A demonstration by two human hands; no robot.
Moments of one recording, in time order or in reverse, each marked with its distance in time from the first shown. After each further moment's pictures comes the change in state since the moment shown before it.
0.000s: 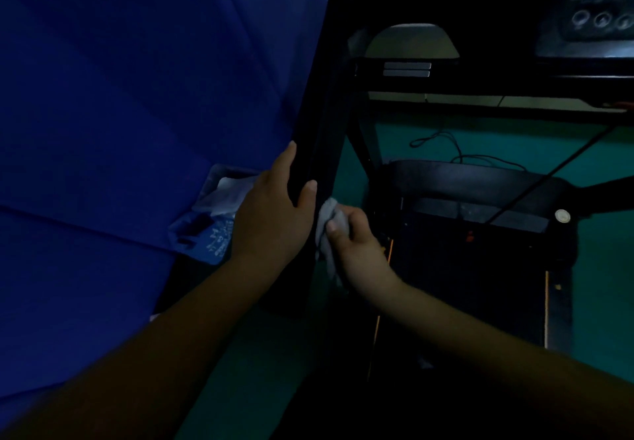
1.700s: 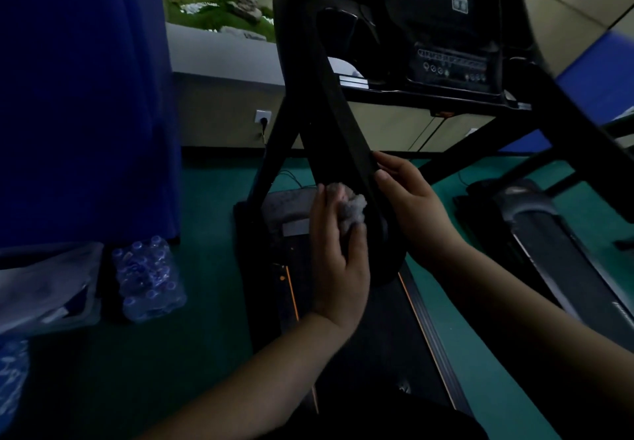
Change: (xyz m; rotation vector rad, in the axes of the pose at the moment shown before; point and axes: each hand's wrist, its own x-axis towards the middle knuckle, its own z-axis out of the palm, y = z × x) left_hand -0.045 -0.128 0.044 -1.225 -0.197 0.448; right_hand -0.022 -0.027 0.107 -0.299 0.806 -0.248
